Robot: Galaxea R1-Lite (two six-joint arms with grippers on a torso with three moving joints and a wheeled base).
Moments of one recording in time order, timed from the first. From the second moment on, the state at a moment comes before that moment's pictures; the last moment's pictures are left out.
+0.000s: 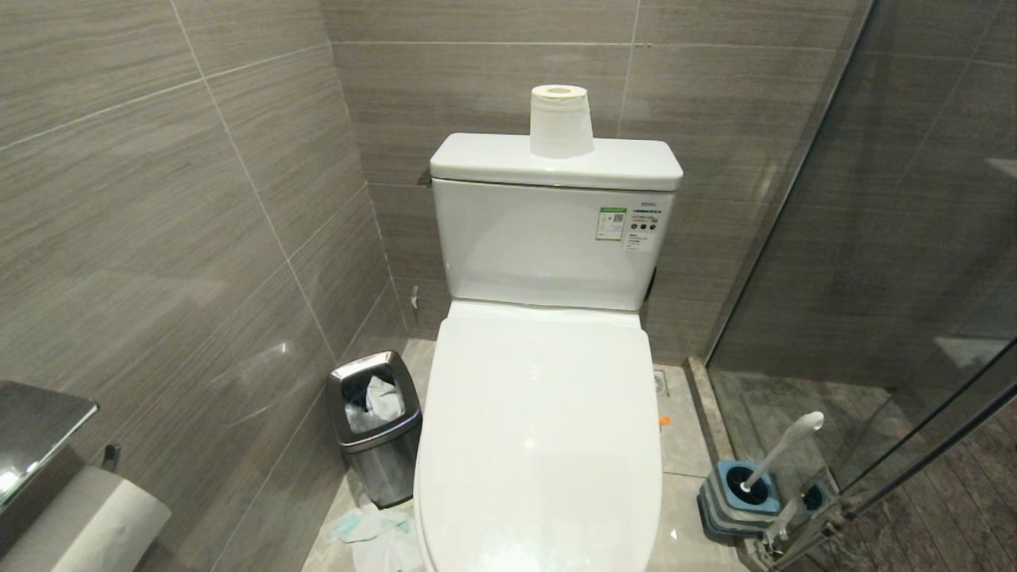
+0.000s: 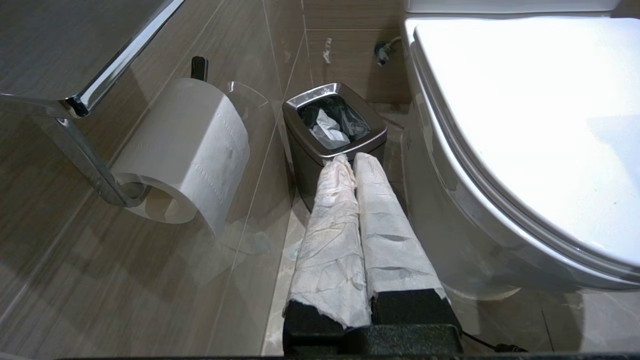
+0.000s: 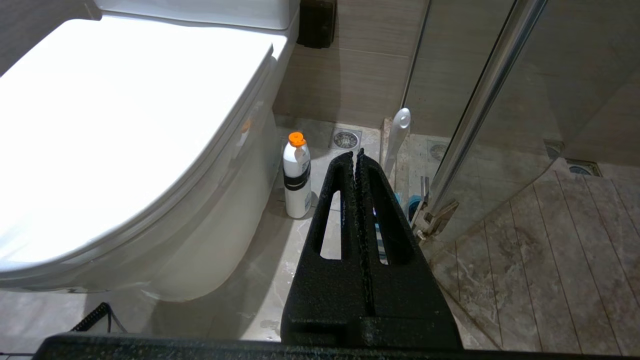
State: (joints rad) left arm 0.01 0.00 0.00 0.01 -0.01 0.04; right arm 0.00 0.00 0.00 0.00 0.00 0.01
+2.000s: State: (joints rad) left arm 0.01 0.00 -0.10 -0.01 -0.10 0.15; right arm 0.00 0.00 0.00 0.00 0.00 0.01
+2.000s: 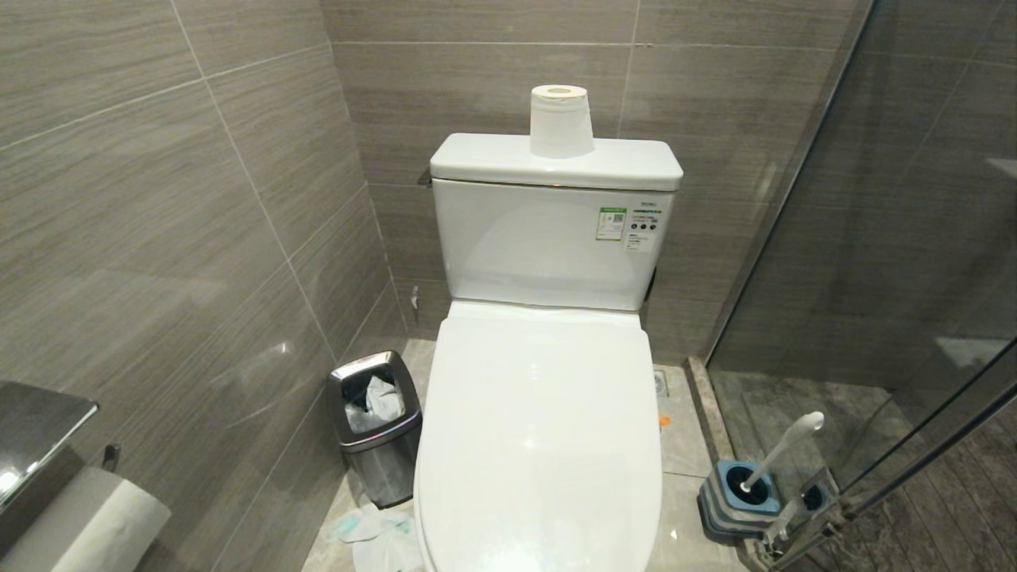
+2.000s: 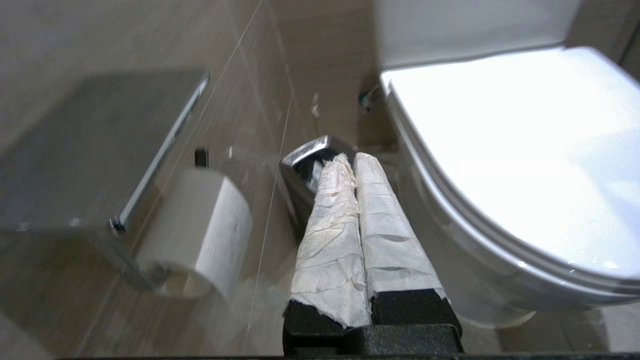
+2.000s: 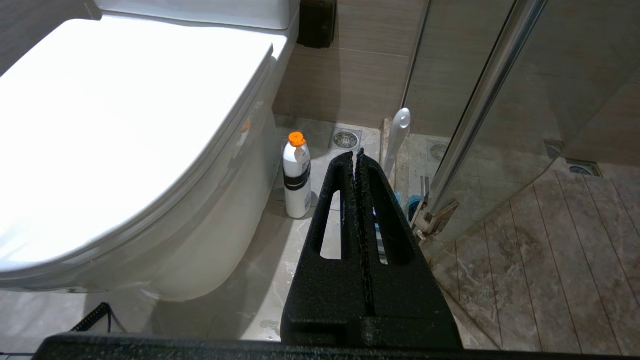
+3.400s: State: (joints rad) left arm -0.19 0.87 -0.74 0.20 -0.43 0.06; right arm 0.00 0.00 0.00 0.00 0.00 0.01
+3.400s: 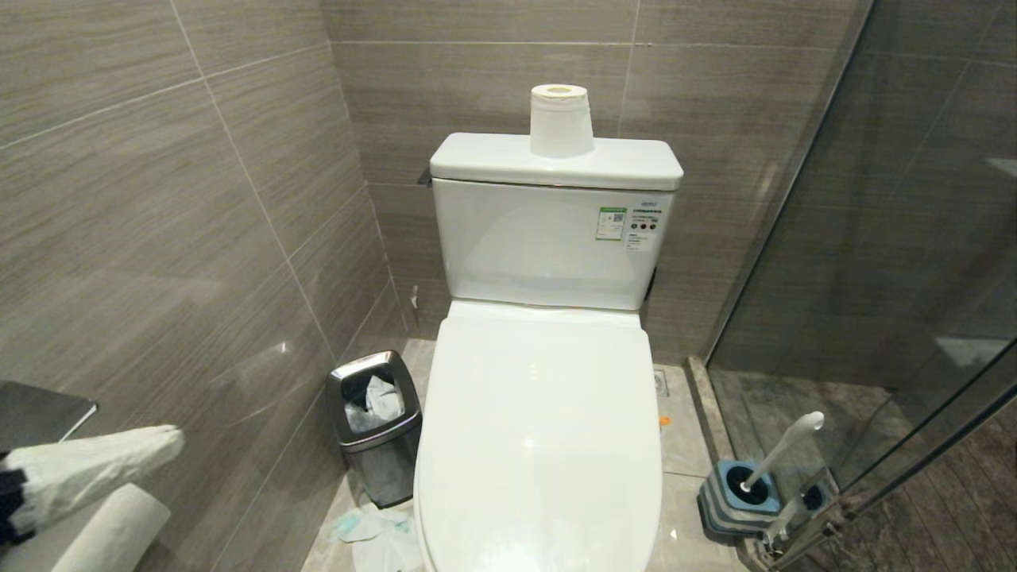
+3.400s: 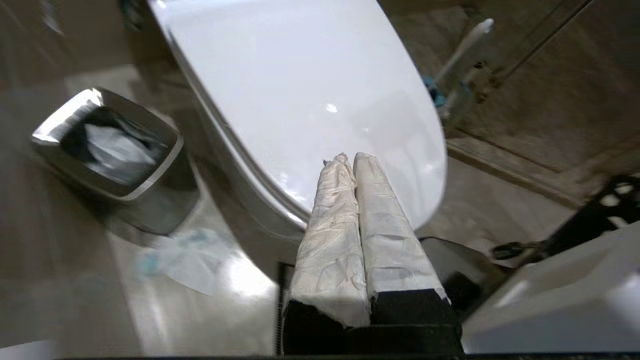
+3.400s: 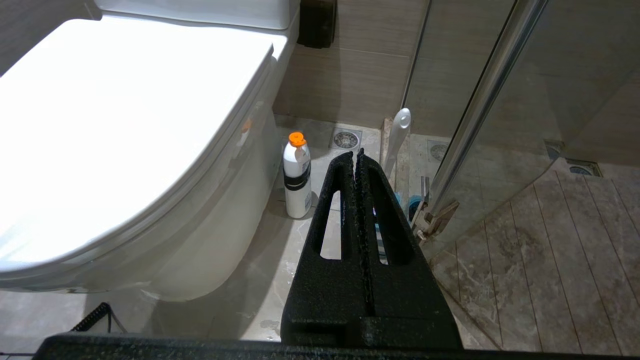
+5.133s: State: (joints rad) left arm -0.32 1.51 -0.58 -0.13 -0.54 -0.39; right arm 0.00 0.00 0.00 0.00 0.00 0.01
